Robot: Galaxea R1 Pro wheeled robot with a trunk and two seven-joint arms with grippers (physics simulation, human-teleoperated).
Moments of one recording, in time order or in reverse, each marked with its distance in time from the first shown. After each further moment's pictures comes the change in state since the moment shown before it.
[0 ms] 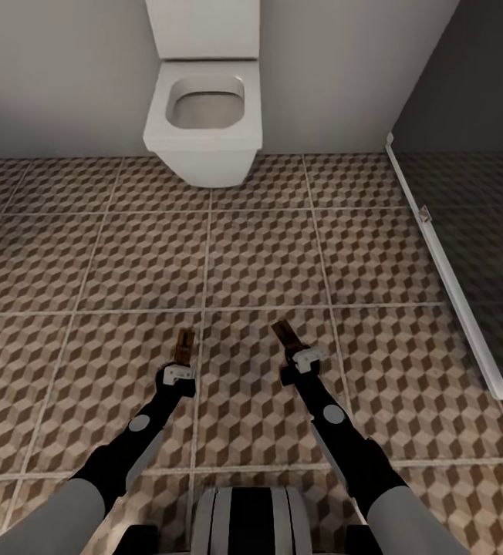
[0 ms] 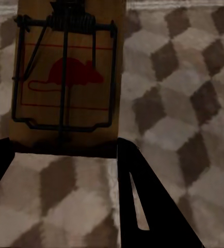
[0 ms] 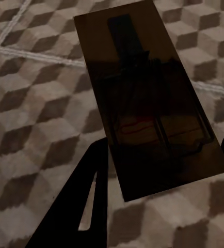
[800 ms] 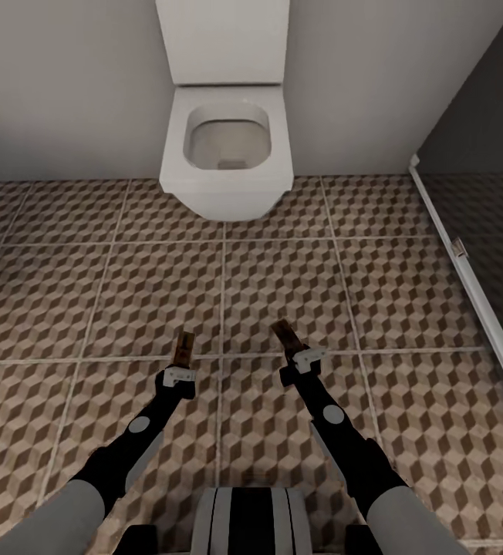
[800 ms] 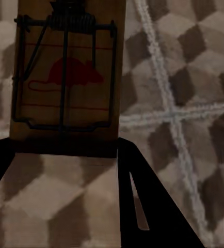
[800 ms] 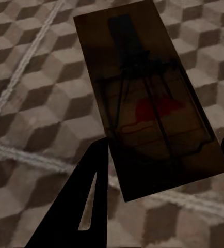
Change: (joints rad) left arm 0.003 0.000 -0.001 0.008 0.000 0.006 0.000; right arm 0.000 0.000 0.000 0.002 0.000 0.002 -0.001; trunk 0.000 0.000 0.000
